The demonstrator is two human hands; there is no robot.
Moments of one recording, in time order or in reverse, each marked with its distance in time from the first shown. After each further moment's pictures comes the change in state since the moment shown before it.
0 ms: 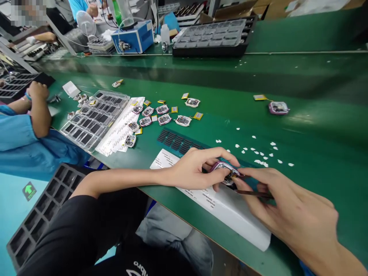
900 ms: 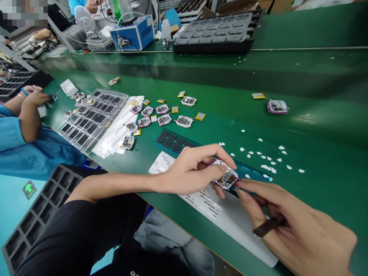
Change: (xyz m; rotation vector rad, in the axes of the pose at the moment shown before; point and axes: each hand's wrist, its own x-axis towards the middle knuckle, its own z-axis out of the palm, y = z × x) left_hand -0.004 0.014 -0.007 -0.247 0.071 -0.115; right_hand 0.001 -0.015 0.002 0.110 0.027 0.107
